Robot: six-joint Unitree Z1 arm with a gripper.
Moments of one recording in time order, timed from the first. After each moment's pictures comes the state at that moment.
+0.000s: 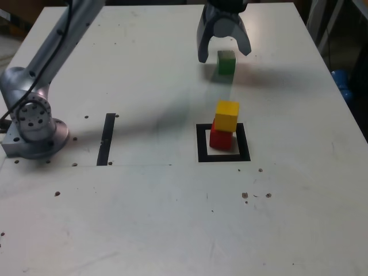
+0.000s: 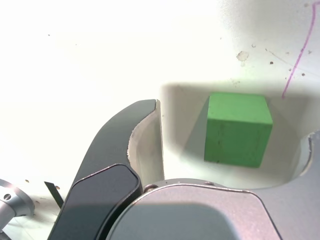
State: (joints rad) arm 0.51 2.41 -2.19 1.55 0.14 0.47
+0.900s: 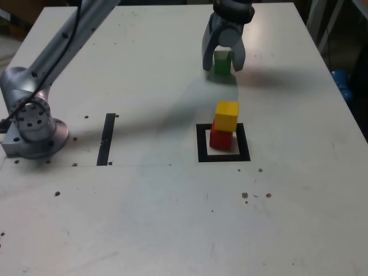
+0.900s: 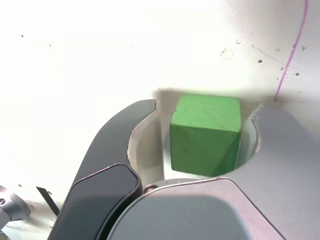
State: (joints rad) arm 0.48 2.46 -2.22 1.56 0.15 0.46
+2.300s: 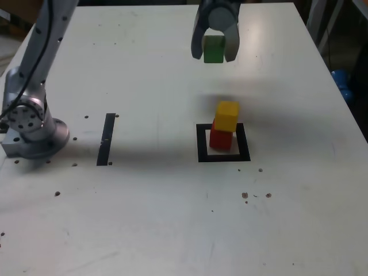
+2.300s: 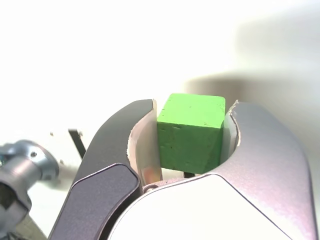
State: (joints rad) arm 0.25 2.13 -1.99 1.61 0.14 0.34
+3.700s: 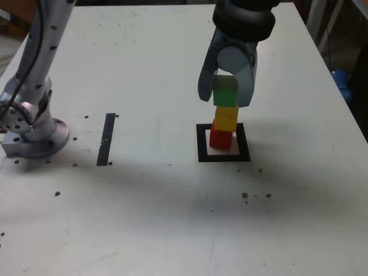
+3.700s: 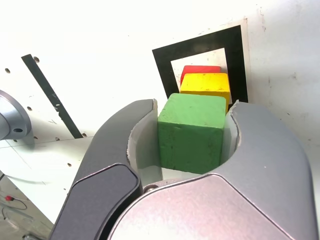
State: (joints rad) arm -0.07 2.12 -1.96 1.60 0.06 0.15
